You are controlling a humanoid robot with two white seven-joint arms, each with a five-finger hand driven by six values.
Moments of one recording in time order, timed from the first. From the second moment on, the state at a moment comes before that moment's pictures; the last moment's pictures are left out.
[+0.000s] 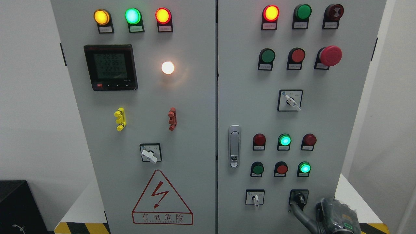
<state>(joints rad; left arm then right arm) 0.00 -0.10 -0.11 -0.08 0.14 -0.08 0.05 -0.29 -0.05 -0.01 -1.70 1.20 0.45 0.35</state>
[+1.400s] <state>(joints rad) 0.00 -0.10 -0.11 -0.08 0.14 -0.08 0.05 -0.29 -0.09 -0.05 -1.70 1.17 0.46 0.35</state>
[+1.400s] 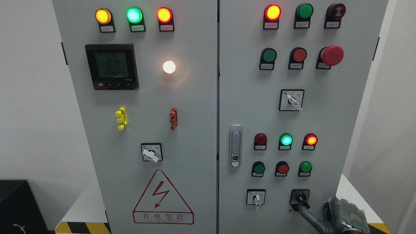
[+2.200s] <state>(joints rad) 0.00 -0.10 -0.11 -0.08 0.14 -0.08 0.05 -0.30 -0.09 -0.05 -1.70 1.16 0.46 0.35</state>
